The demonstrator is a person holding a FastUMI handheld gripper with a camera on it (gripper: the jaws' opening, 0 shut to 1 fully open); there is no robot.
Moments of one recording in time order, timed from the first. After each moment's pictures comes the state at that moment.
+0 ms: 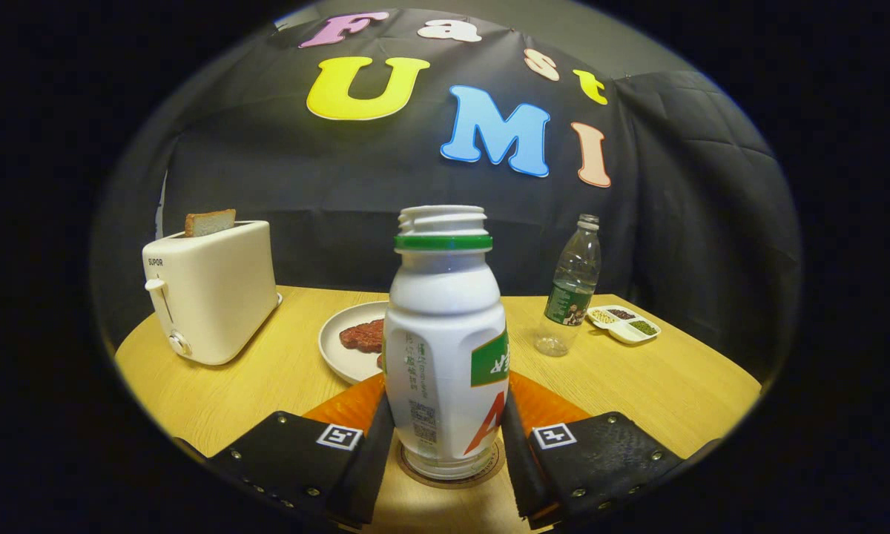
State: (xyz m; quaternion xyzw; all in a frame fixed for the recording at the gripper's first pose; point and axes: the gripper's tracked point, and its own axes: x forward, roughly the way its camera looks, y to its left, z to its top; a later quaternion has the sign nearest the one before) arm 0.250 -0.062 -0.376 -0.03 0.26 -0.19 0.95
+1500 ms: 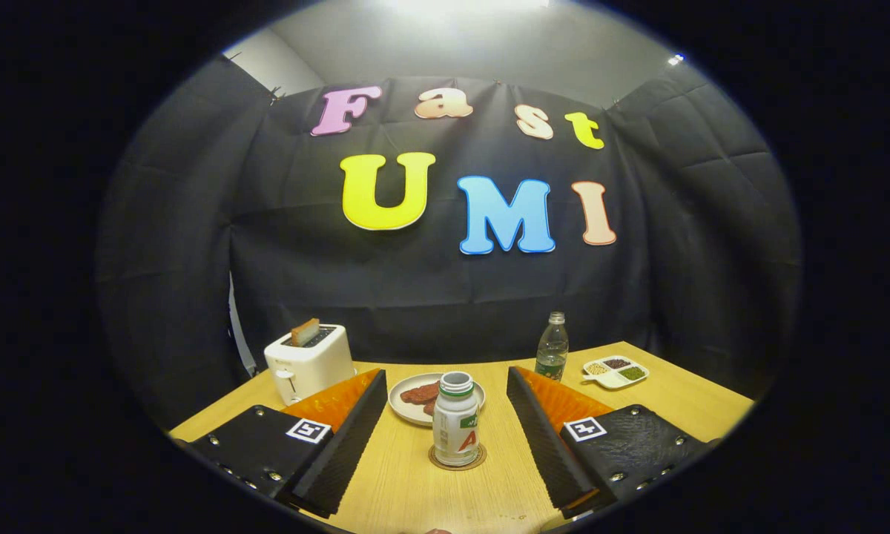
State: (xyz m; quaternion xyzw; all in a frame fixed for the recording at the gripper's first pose) arm 0.147 -0.037 -0.164 0.02 0.13 -0.09 0.99
